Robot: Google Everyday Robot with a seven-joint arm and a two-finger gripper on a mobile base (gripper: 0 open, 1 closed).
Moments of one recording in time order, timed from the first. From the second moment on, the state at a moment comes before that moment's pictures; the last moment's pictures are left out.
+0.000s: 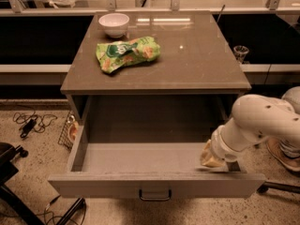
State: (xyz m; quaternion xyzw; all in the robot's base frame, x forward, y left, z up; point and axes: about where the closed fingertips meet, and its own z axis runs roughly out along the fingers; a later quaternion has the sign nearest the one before) arm 0.455 -0.188 0.635 -0.65 0.74 0.08 0.13
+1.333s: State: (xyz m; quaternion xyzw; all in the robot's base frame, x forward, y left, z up) arm 0.405 -0.189 0.644 -0.66 0.74 0.10 0.10
